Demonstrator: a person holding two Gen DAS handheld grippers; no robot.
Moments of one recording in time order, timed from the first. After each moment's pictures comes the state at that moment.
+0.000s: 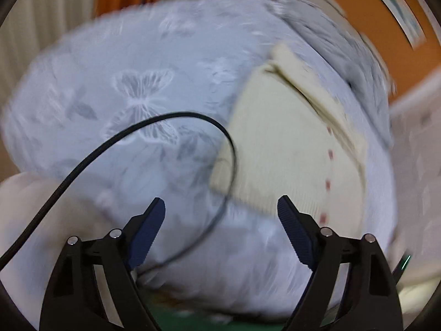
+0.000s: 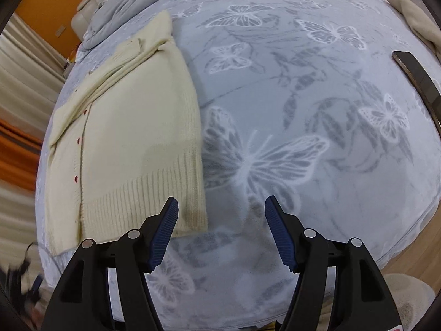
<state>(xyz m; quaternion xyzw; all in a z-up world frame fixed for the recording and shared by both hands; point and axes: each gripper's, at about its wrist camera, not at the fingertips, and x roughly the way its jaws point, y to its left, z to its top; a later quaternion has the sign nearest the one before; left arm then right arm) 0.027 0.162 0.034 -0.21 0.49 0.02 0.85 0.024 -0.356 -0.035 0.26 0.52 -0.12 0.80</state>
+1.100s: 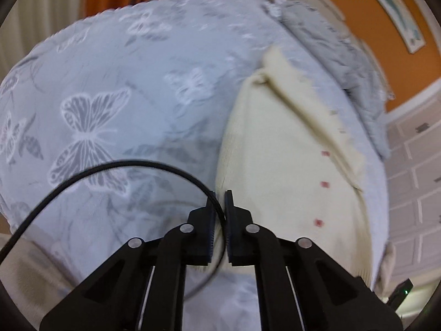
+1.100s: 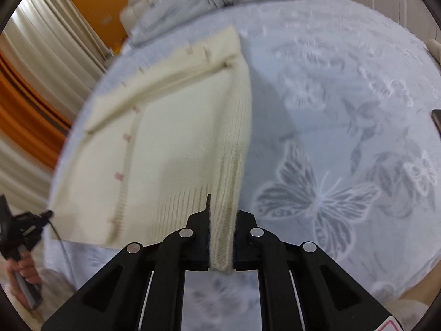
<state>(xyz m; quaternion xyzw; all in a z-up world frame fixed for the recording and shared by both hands) 0.111 0.170 0.017 -0.28 0.49 -0.01 0.82 0.033 -0.315 0.005 0.21 0.46 -0.03 0.86</state>
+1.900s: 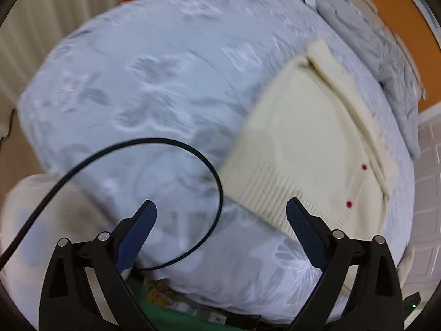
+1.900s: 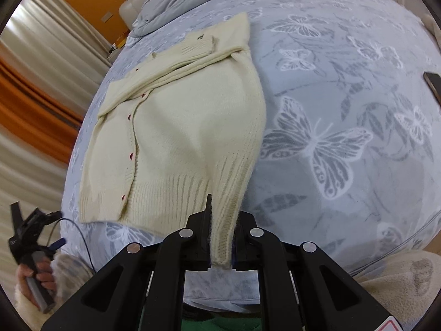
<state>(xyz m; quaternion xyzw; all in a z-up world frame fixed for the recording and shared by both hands) 0.090 0.161 -0.008 -0.25 0.56 0.09 0.79 -0.010 -0.308 -0.008 0.25 0.49 -0.01 0.83</state>
